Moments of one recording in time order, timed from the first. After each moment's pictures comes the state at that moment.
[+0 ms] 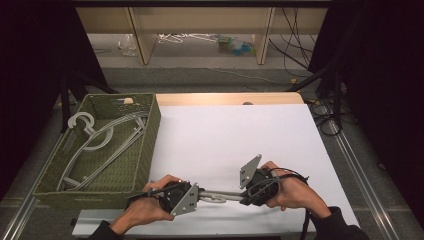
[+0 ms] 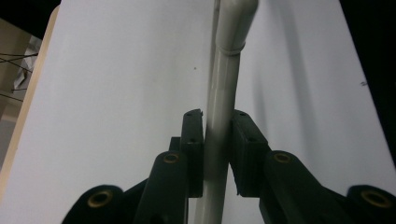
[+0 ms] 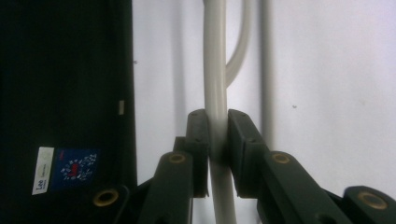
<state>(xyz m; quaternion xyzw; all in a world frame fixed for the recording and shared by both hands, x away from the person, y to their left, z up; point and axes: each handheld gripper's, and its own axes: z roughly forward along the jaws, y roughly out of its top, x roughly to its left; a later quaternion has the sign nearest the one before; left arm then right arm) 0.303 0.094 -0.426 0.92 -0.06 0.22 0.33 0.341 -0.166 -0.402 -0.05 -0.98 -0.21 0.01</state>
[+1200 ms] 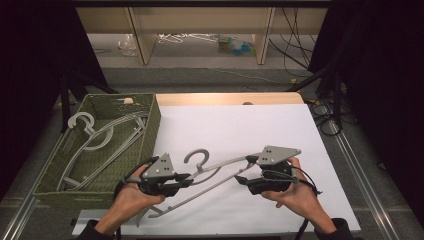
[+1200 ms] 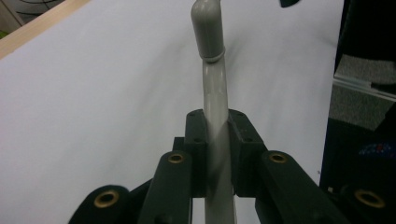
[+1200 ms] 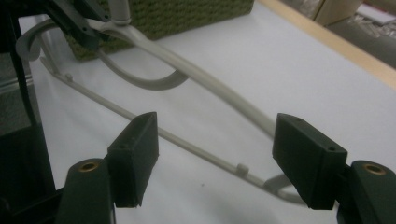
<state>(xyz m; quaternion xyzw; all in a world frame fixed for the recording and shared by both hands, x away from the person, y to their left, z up) 0.320 0.139 -0.388 0.86 0.22 0.11 0.45 0.329 -0.191 -0.375 -0.23 -0.86 -0.43 -0.15</state>
